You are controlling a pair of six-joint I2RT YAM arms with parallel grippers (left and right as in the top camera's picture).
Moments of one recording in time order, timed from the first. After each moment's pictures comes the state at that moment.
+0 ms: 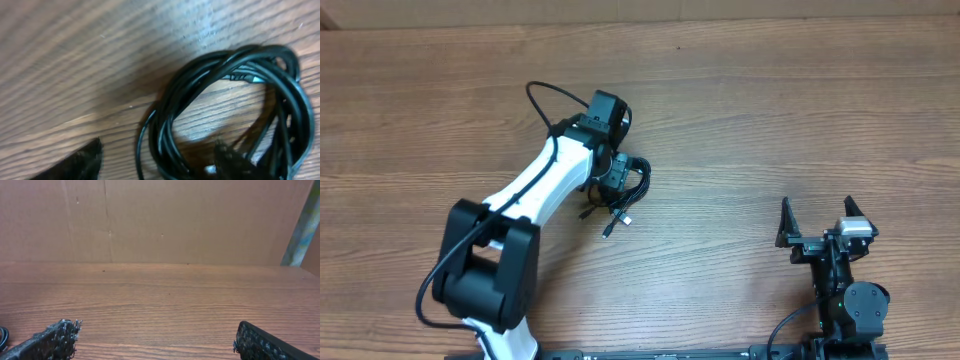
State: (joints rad) left arm -0.39 1.89 1.29 -0.72 -0.08 -0.04; right arm -0.01 0.01 0.02 -0.03 -0.01 -0.02
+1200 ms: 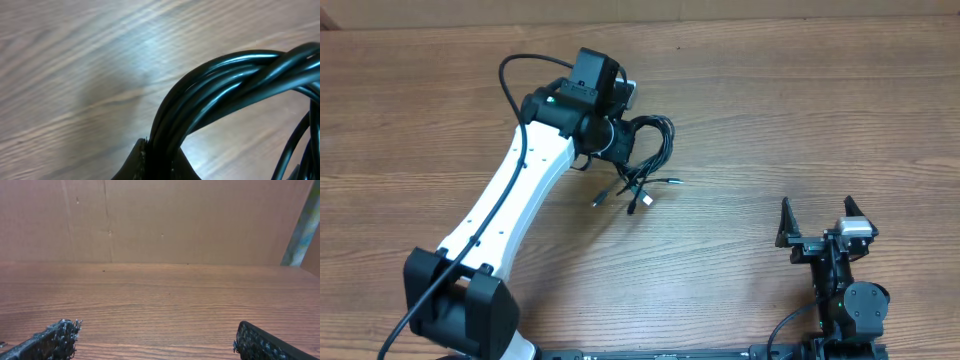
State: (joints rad) left arm -0.38 1.74 1.56 -1.00 0.19 -0.11; right arm -0.01 0.01 0.02 -0.03 -0.01 -0.02
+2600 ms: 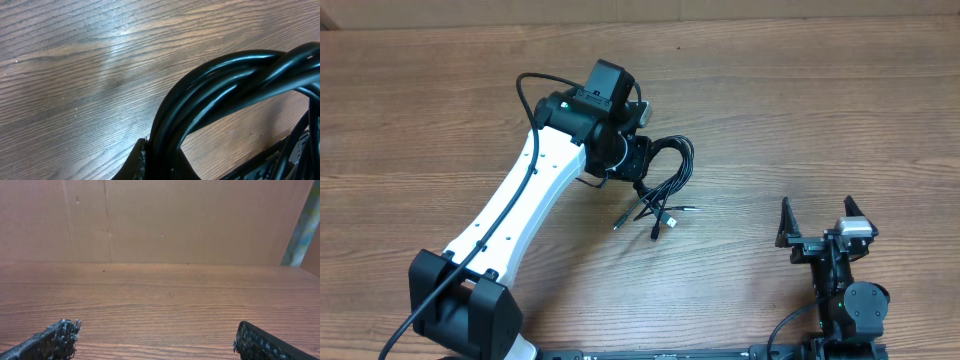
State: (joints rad) left arm -0.44 1.74 1.56 -1.10 0.33 -0.26; right arm -0.01 0.01 0.02 -0.03 -0.01 -0.02
